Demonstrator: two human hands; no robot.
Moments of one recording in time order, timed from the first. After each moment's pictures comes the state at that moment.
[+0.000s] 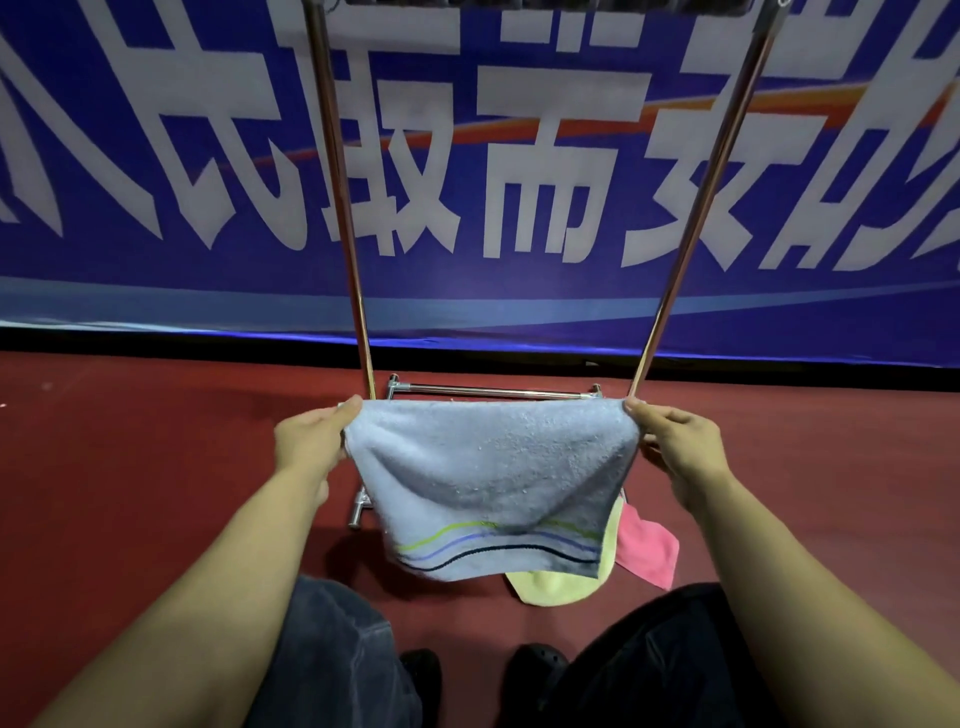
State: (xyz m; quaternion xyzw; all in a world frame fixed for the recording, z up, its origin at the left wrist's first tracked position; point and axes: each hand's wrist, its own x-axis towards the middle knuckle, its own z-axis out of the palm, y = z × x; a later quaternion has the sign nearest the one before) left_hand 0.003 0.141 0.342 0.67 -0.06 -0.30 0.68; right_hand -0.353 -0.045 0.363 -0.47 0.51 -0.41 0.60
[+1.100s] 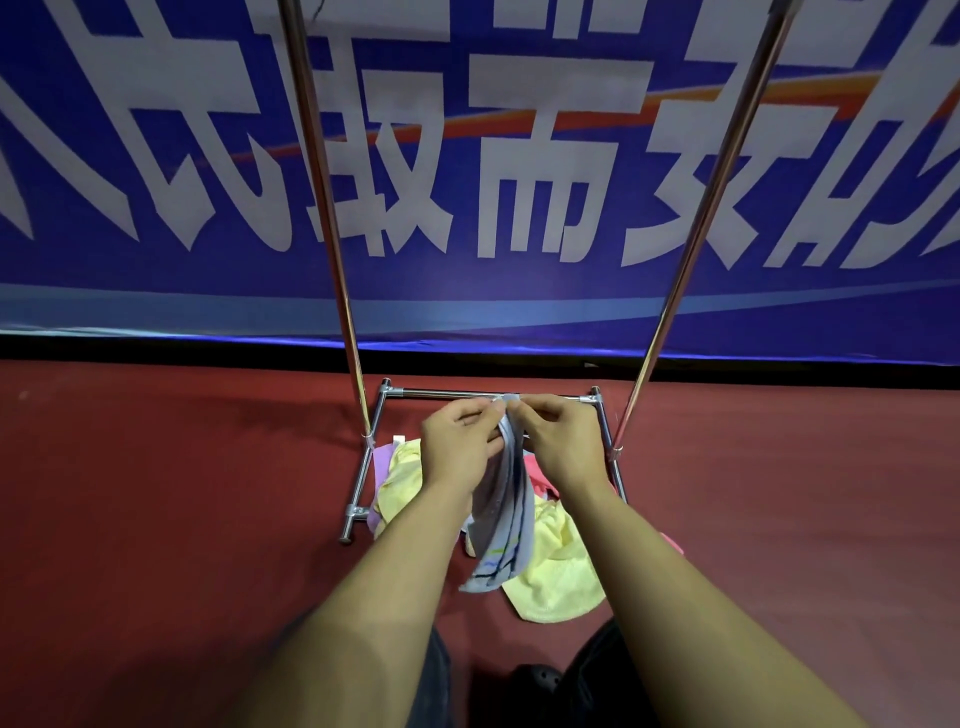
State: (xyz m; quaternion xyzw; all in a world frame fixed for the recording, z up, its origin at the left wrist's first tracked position) left_hand -0.129 0.049 0.355 0.61 -0.15 -0.39 0.68; right_hand -0.234 -0.015 0.357 -0.67 0.45 -0.36 0.48
